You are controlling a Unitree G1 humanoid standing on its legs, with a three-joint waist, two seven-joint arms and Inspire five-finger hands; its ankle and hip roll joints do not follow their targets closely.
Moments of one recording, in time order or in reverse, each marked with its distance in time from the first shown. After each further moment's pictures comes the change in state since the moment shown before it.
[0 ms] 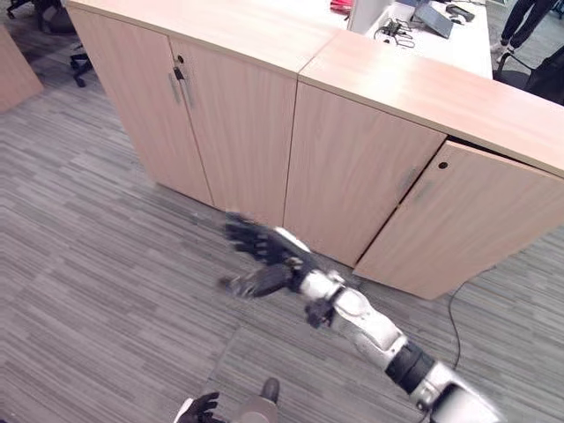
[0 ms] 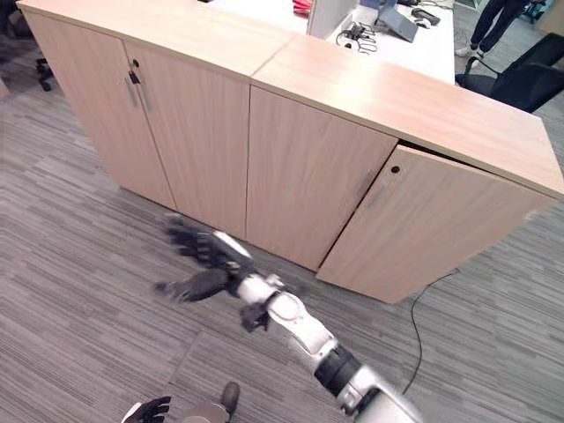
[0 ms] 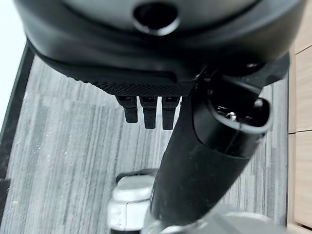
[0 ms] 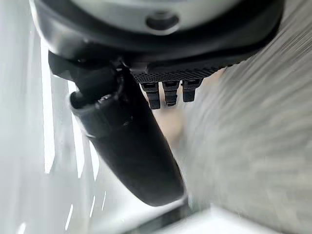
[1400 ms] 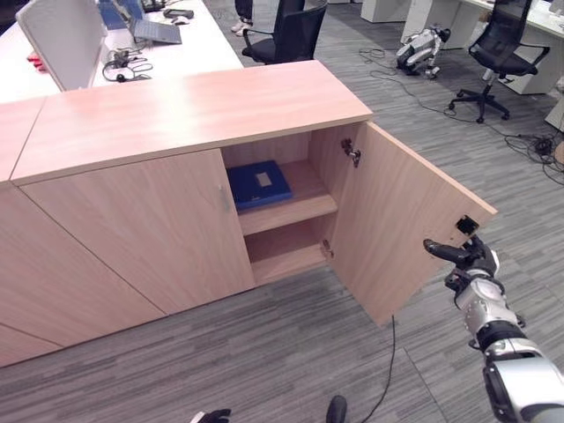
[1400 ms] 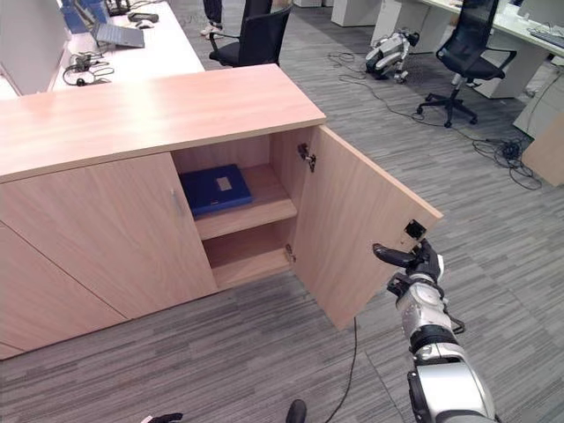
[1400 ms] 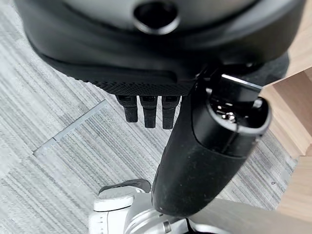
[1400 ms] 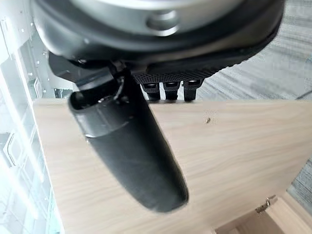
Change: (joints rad) left arm 0.059 -0.014 -0.102 0.001 0.013 0.013 -0.051; right arm -0.258 -0.292 -0.468 0.659 0.147 0.002 -0.333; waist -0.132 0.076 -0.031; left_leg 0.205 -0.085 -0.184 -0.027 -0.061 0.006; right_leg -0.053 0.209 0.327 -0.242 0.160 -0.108
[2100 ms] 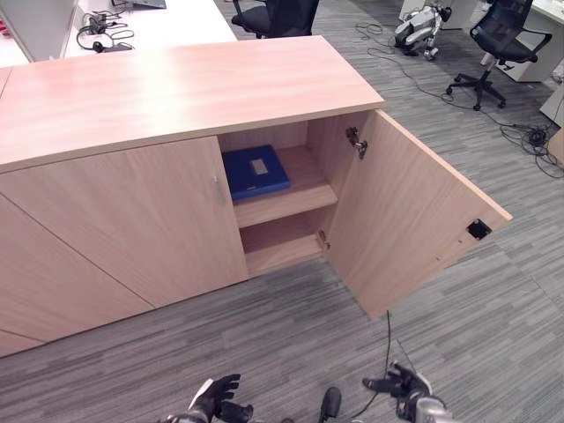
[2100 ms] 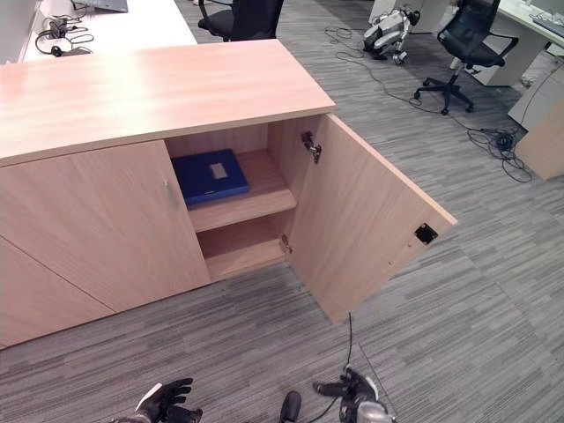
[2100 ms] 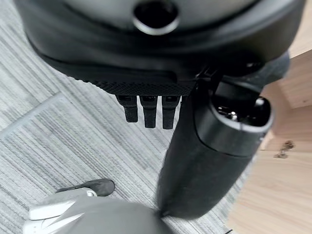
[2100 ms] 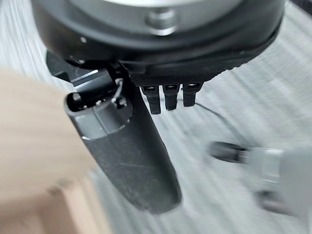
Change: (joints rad) left arm -0.017 0.017 0.028 -0.109 0.007 -0.022 -0.019; right arm 0.441 0.250 -0.096 0.117 -0.315 0.065 0.122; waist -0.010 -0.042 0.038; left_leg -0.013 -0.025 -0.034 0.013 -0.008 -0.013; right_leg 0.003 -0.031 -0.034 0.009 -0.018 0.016
